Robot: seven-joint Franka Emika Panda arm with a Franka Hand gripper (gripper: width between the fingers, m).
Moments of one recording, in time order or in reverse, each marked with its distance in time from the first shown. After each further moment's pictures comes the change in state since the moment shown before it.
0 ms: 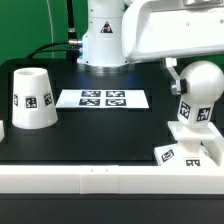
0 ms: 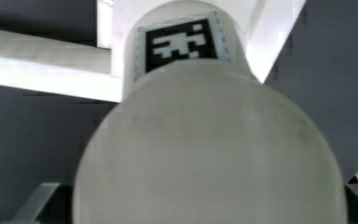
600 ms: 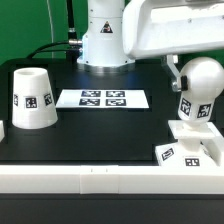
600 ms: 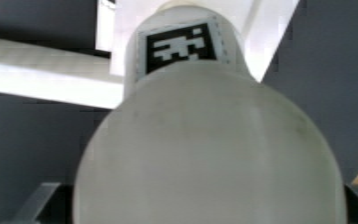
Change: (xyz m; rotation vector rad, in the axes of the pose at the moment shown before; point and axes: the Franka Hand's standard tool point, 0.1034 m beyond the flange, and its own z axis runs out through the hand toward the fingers) arm -0.001 -0.001 -0.002 0.012 -0.055 0.001
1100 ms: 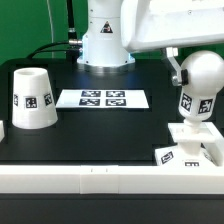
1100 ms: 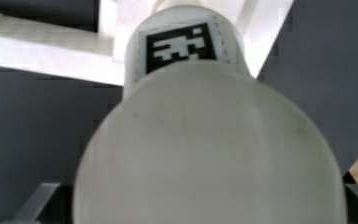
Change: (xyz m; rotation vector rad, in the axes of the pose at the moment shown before) arm 0.013 0.001 -0.009 -0.001 0.020 0.001
